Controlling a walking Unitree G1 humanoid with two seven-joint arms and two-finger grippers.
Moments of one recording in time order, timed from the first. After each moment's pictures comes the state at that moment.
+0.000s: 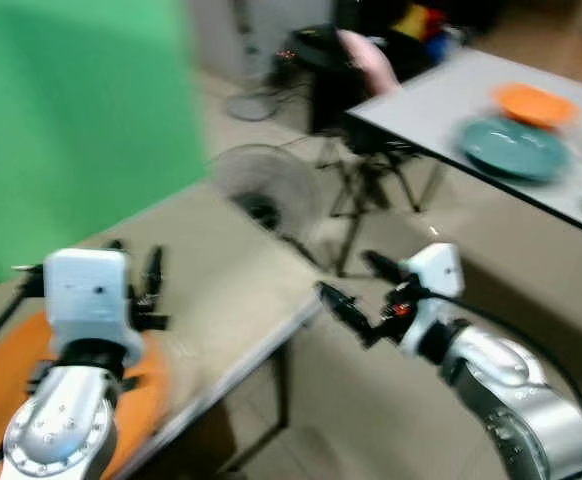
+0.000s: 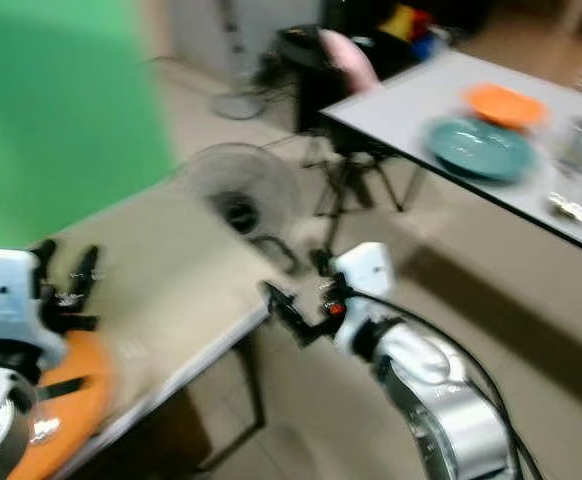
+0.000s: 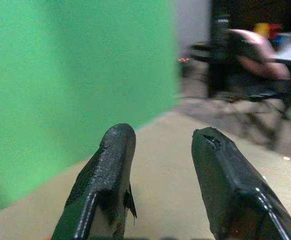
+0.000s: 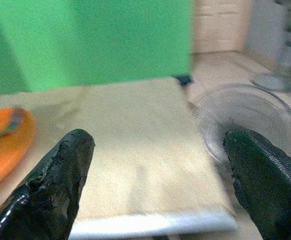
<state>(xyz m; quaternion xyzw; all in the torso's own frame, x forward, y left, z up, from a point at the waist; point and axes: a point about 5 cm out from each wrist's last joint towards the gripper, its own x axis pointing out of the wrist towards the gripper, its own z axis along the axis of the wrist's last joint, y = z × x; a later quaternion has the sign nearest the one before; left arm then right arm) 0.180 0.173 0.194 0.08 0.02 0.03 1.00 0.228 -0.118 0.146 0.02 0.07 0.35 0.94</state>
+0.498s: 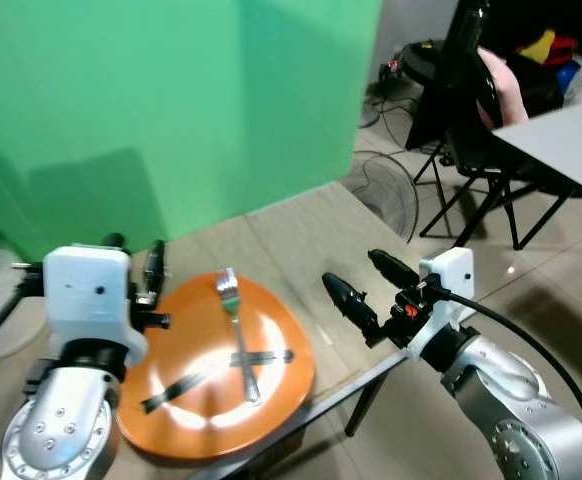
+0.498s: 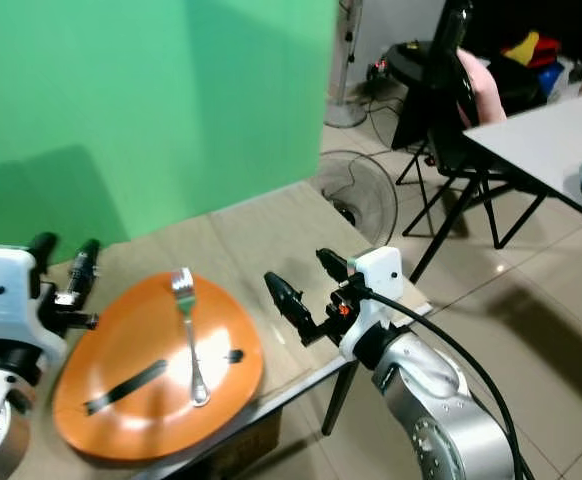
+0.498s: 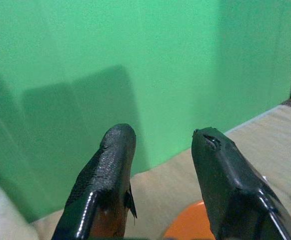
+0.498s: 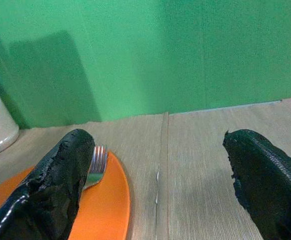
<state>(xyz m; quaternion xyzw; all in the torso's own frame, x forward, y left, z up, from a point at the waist) 0.177 0.169 0.200 0.09 0.00 0.03 1.00 0.221 -0.123 0.149 0.09 0.05 0.31 0.95</state>
